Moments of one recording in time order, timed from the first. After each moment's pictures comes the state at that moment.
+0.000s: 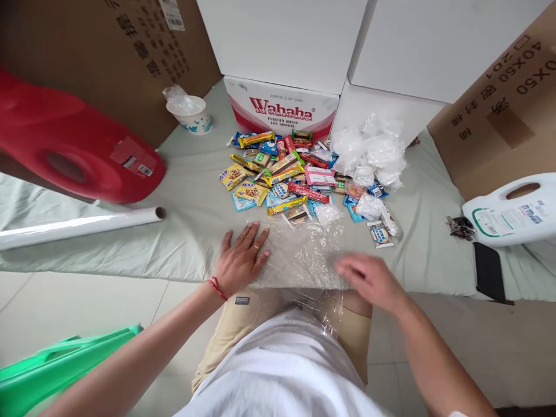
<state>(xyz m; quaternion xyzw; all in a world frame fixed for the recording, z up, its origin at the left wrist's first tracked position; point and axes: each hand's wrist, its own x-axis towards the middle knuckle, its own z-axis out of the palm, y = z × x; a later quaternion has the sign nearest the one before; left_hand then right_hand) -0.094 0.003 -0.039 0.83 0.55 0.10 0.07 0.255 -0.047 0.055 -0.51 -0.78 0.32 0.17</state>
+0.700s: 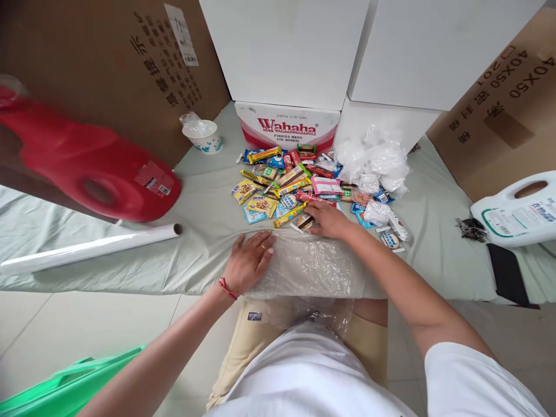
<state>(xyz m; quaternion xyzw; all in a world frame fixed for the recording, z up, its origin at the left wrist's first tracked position) -0.108 0.030 -0.030 0.83 0.53 0.11 0.12 0.185 0.133 0.009 -0.43 -0.89 0.15 0.02</state>
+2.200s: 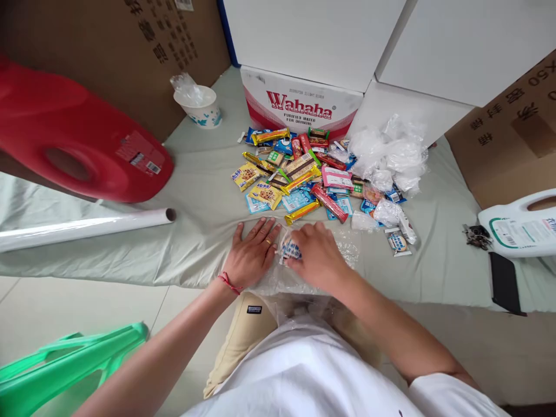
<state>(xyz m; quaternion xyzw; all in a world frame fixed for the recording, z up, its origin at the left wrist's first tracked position) -0.109 0.031 -0.036 0.83 0.53 0.13 0.11 0.102 0.035 0.060 -0.53 -0.84 0.15 -0.01</state>
